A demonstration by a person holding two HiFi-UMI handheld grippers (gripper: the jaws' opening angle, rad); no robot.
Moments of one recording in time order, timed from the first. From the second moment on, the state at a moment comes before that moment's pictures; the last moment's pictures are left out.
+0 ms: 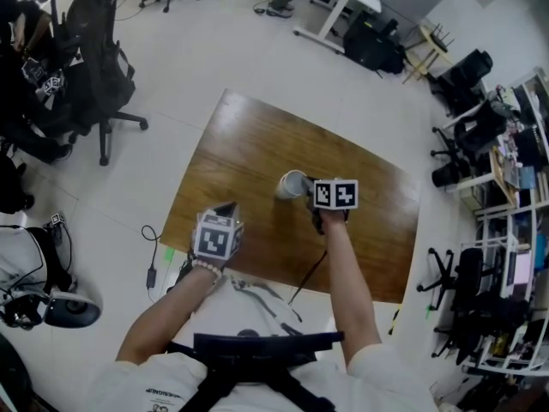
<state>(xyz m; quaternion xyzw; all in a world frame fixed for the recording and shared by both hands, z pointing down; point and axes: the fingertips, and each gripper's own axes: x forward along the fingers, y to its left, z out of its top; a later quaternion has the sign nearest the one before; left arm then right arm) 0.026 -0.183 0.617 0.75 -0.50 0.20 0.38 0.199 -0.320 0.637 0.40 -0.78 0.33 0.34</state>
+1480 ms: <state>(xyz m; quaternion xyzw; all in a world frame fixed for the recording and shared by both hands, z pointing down) 0.069 -0.181 0.579 0.81 -0.45 0.19 0.33 0.281 -0.216 0.519 0.53 -0.79 0.32 0.04</state>
